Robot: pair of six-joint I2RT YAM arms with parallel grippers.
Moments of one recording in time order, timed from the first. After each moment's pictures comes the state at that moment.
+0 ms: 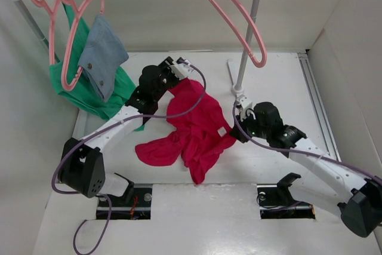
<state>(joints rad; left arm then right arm) -0.48 1.37 0.99 0.27 -0.01 0.62 0.59 0.97 0.67 -0.31 -0.26 0.07</state>
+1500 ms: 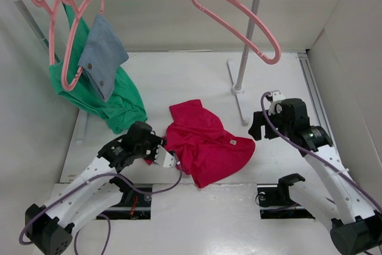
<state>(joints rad) -0.61 0.73 0.55 -0.74 0.12 1.30 0.28 0.82 0.77 -0.72 -0.21 0.13</state>
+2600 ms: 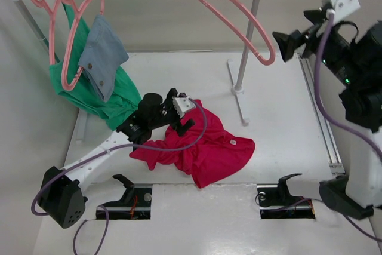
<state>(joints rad) -0.62 1.08 0.74 -0.05 0.35 0.37 0.27 1.23 2.10 -0.74 -0.22 -0.30</state>
